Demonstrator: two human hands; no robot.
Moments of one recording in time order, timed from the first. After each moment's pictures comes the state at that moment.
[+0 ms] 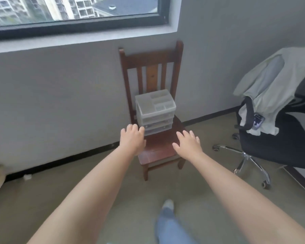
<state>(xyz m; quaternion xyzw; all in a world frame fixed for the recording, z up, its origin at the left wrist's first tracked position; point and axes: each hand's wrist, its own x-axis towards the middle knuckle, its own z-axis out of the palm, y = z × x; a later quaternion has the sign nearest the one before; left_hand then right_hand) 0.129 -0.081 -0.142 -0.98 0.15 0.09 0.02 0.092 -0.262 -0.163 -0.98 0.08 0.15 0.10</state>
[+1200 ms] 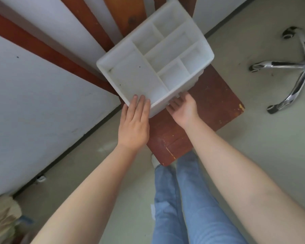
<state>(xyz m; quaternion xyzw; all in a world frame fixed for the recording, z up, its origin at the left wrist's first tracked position) 0.432 -0.100 -0.402 -0.93 0.36 0.02 -0.01 0.421 -0.259 -0.451 -0.19 0.50 0.02 0.84</state>
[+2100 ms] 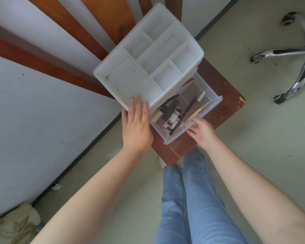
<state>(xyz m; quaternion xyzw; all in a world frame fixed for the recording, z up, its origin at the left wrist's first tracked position) 0.422 -0.116 -0.376 -0.95 0.28 0.16 0.01 0.331 -0.272 -0.466 -0.27 0.57 0.07 0.77</state>
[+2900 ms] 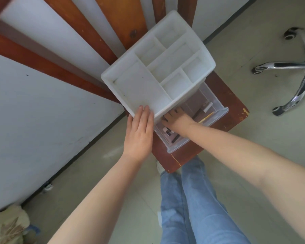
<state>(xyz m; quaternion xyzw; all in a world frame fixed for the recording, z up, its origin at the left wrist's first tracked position) 0.434 -0.102 -0.389 -0.92 0.37 0.07 -0.05 0.419 -0.251 -0.458 -0.92 -0.22 0.31 -0.09</state>
